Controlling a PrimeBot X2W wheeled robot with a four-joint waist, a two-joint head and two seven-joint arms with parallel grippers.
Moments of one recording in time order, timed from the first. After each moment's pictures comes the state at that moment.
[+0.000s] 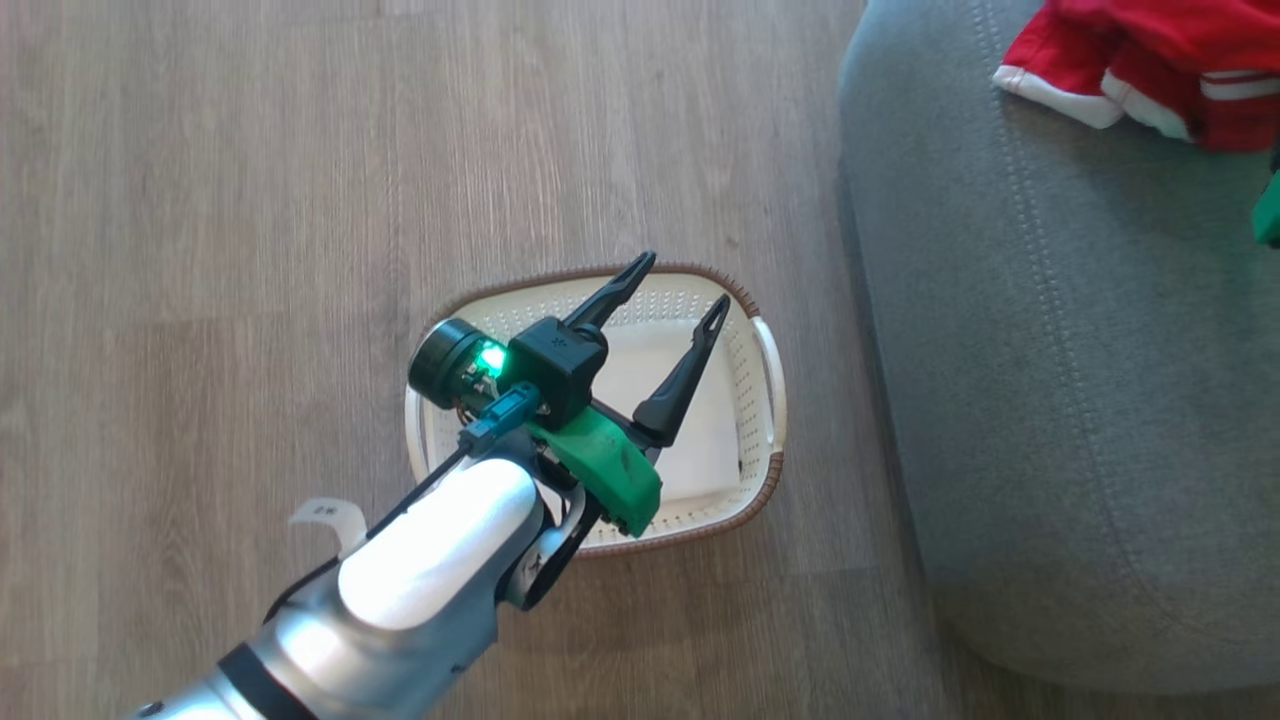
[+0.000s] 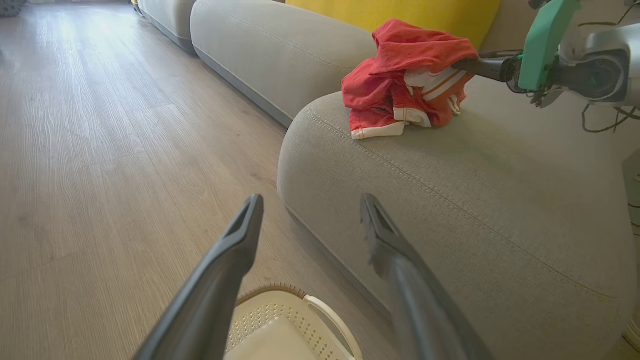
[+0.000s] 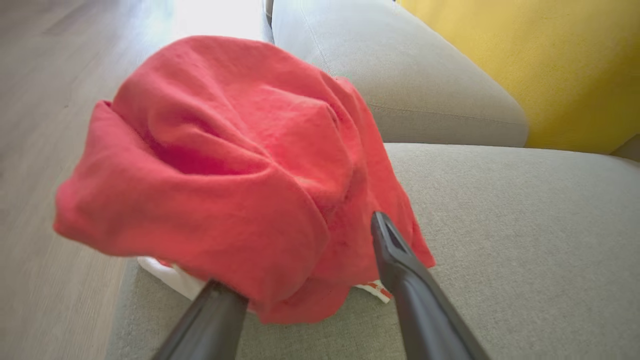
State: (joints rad) left arm -0.78 0.20 -1.02 0.36 -0.61 0.16 -0.15; right arm -1.02 -0.38 -0.20 1.21 -0.08 0.13 -0.25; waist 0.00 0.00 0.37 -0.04
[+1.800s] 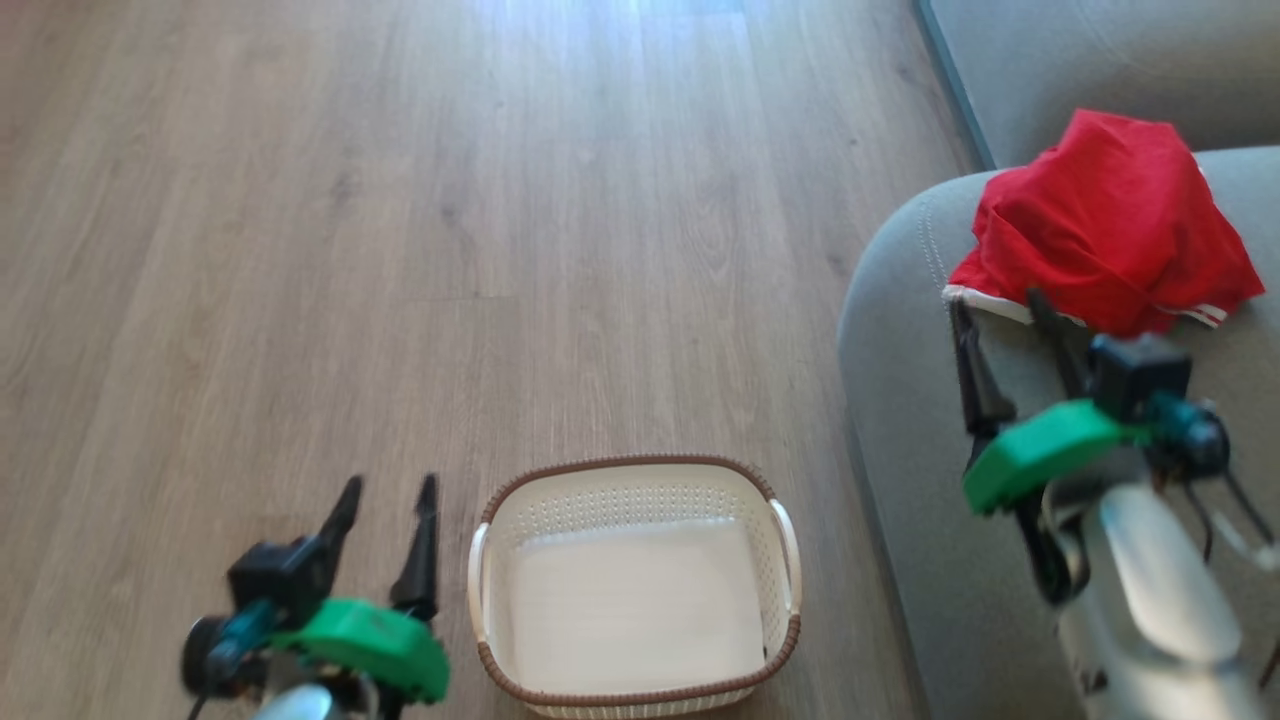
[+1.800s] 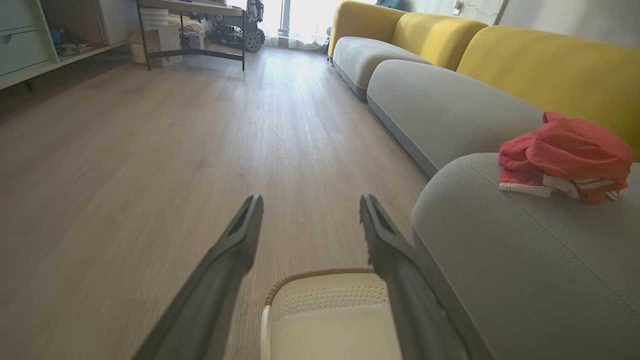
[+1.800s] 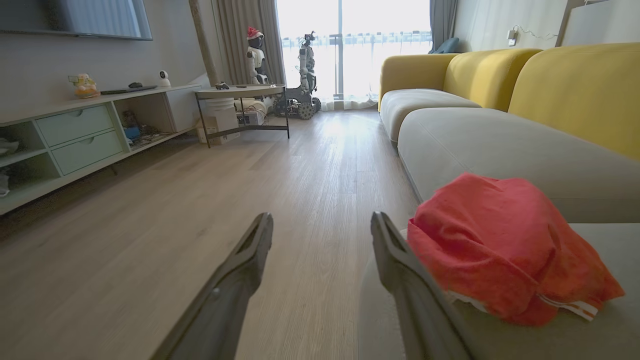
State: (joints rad) left arm -0.29 0.37 -0.72 0.28 -0.77 0.32 -0.25; right arm -0.41 -0.12 0.04 0.59 0.19 0.13 -0.25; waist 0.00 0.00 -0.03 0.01
